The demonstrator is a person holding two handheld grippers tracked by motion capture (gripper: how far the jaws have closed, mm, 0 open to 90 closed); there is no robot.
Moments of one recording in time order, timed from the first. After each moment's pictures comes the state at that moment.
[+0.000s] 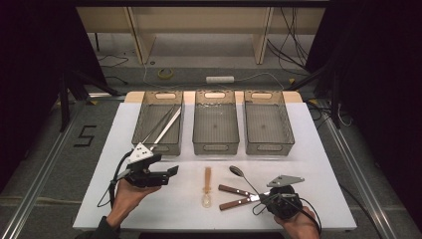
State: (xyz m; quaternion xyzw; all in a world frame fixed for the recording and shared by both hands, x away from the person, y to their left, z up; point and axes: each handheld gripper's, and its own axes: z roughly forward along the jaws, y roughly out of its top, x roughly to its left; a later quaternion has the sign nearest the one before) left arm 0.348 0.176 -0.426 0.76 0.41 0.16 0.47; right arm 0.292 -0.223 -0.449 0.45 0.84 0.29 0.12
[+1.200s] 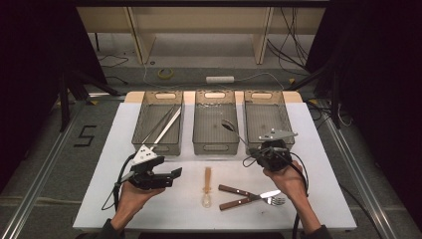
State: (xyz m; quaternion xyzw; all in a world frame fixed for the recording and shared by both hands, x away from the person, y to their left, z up) left arm 0.344 0.166 -0.429 0.76 0.43 0.15 0.47; right arm 0.382 -0.198 -0.388 0.42 0.81 0.35 0.18
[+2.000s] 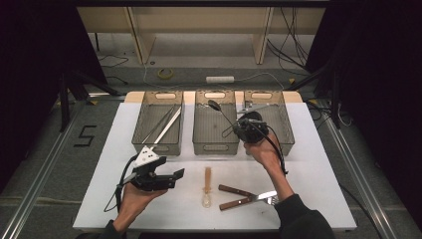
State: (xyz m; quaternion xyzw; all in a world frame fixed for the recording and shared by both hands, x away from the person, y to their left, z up) left arm 0.340 0.159 -0.428 0.76 0.43 0.15 0.47; right arm 0.456 -0.147 -0.377 0.44 0.81 0.34 0.19
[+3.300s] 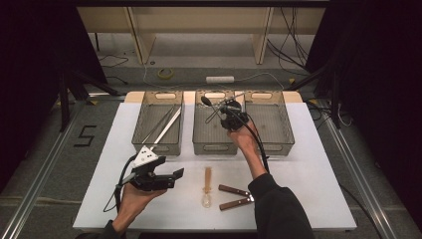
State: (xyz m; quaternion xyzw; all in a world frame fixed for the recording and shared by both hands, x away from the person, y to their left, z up) left arm 0.339 0.161 -0.427 0.76 0.42 0.16 0.48; right arm 0.518 -0.101 -0.401 0.48 0.81 0.29 0.18
